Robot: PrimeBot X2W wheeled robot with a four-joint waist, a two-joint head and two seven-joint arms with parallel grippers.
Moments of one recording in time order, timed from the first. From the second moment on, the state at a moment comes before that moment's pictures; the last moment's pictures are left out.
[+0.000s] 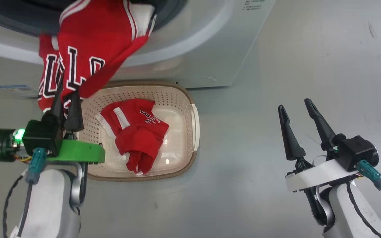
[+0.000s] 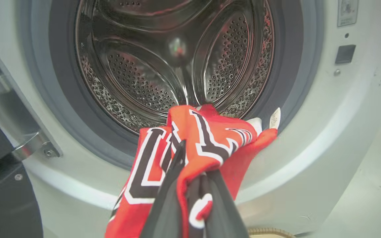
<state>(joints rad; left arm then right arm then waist) -0.37 0.06 -0.14 0.15 -0.16 0.08 -0.24 -0.16 -0.11 0.22 0.09 0.29 0.07 -0.25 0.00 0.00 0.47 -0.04</state>
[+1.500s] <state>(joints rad) -0.31 0.08 -0.14 0.35 -0.26 0.06 -0.10 -0.13 -0.08 0.30 -0.03 0.31 0.06 -0.21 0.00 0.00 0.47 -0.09</state>
